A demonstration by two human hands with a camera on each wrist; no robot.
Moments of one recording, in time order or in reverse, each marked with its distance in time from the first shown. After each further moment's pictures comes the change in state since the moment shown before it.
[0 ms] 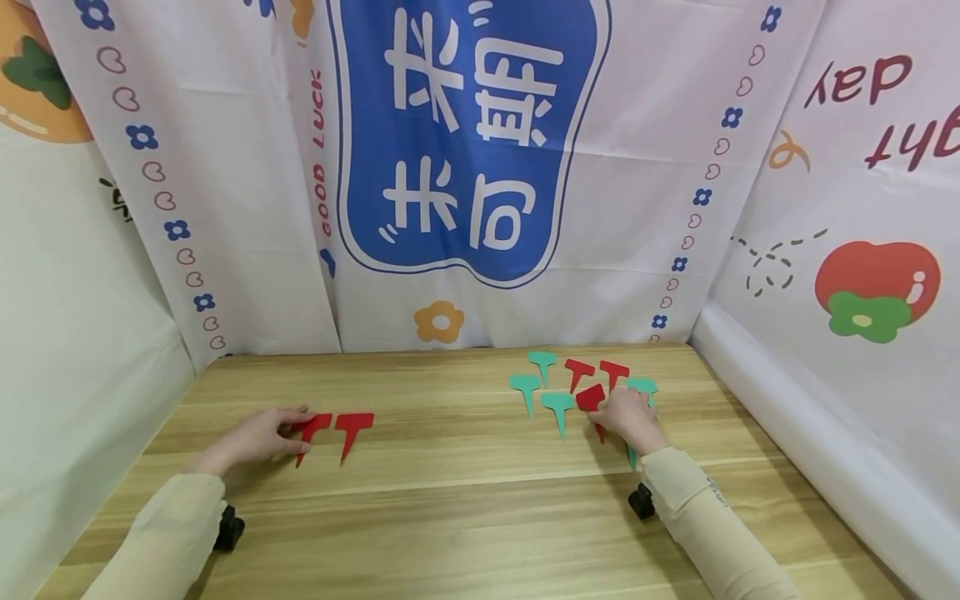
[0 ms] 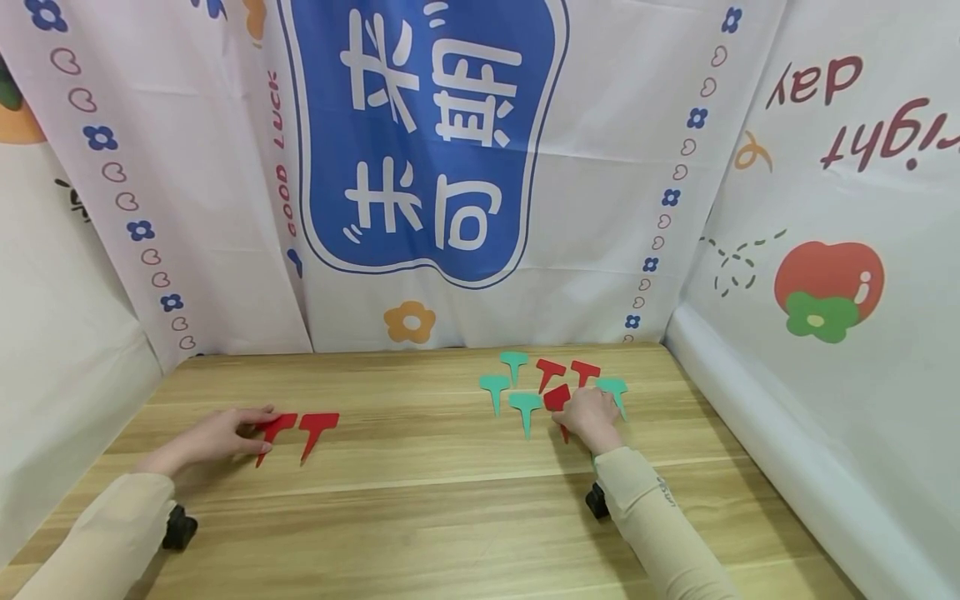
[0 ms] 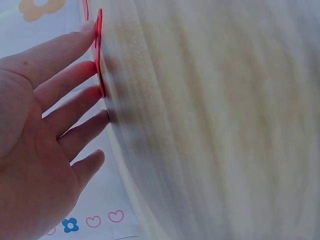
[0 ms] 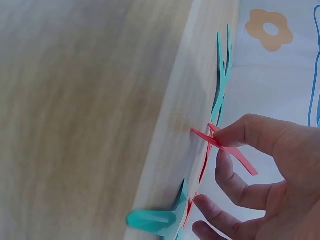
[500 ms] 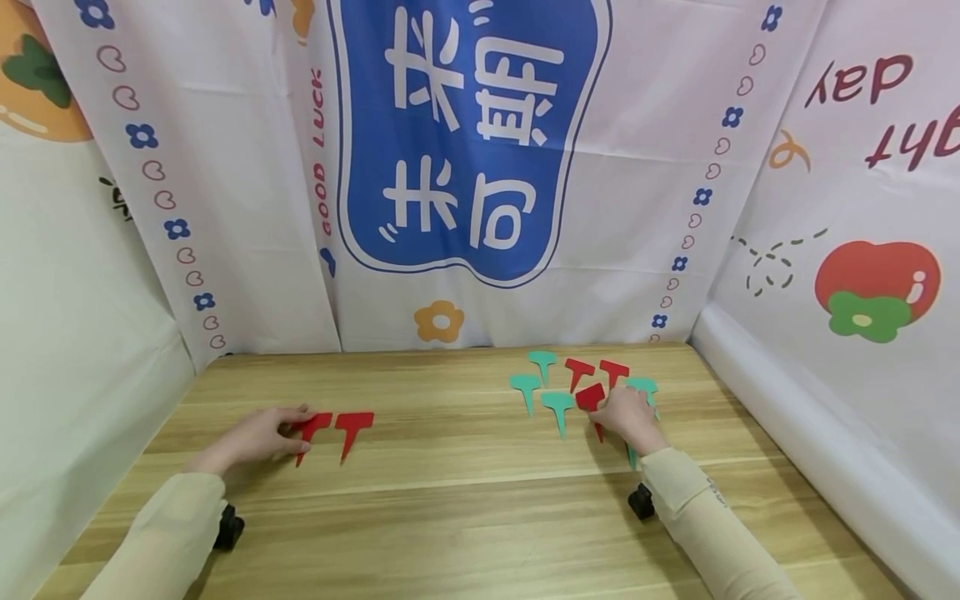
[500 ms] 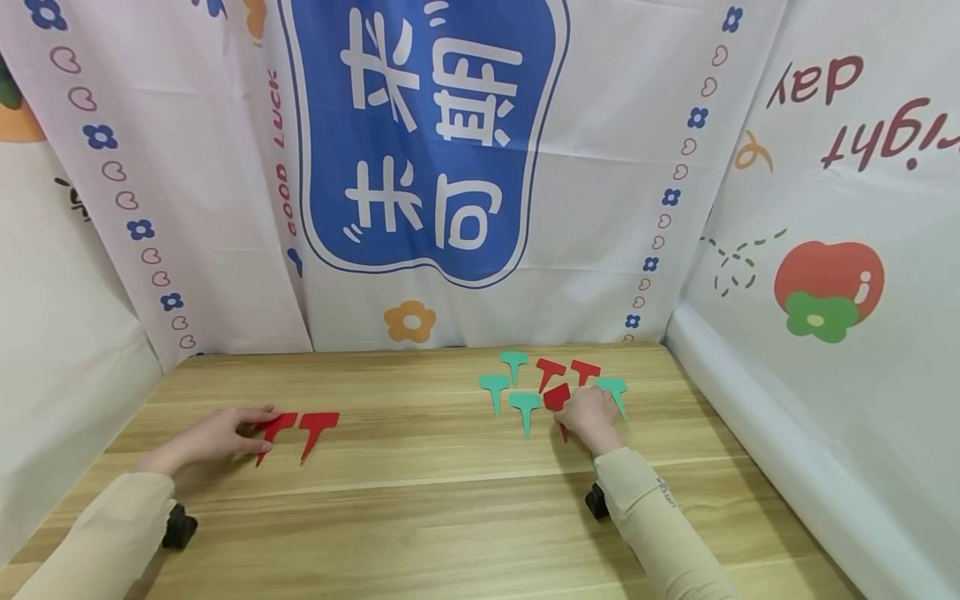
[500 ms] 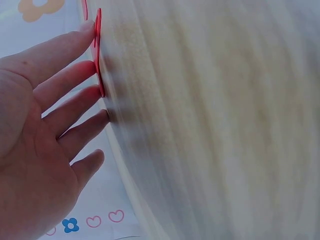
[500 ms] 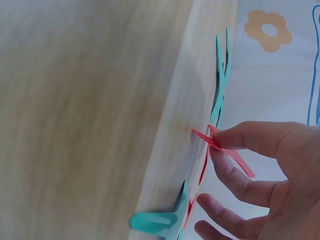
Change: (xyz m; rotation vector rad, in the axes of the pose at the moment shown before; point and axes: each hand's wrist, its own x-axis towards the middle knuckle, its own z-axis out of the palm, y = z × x) left_hand -0.001 0.002 -0.001 -0.003 0.003 0.002; right_hand -0.001 0.001 0.001 -0.010 0.028 -0.042
